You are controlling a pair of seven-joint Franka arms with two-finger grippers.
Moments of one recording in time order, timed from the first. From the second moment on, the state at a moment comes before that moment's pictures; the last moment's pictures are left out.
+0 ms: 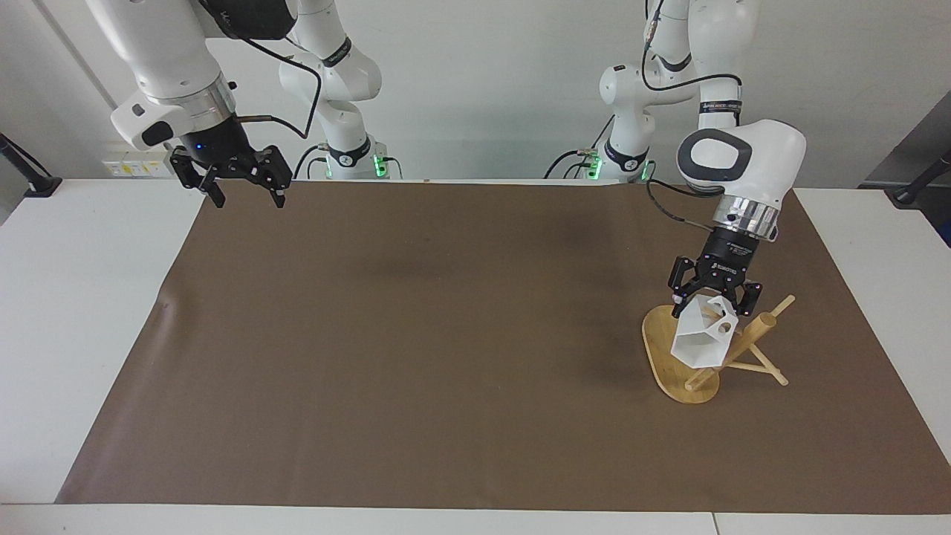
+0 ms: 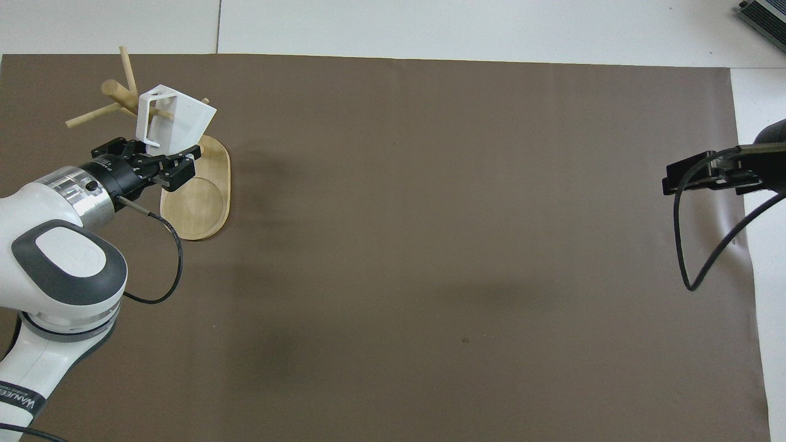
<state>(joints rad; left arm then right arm) 0.06 0.03 -0.23 -2.18 -1.07 2.85 -2.03 -0.07 0.06 0.09 -1.45 -0.01 1.51 0.03</state>
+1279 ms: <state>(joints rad) 0.06 0.03 -0.23 -2.18 -1.07 2.85 -2.03 -0.07 0.06 0.09 -1.45 -0.01 1.51 0.03</state>
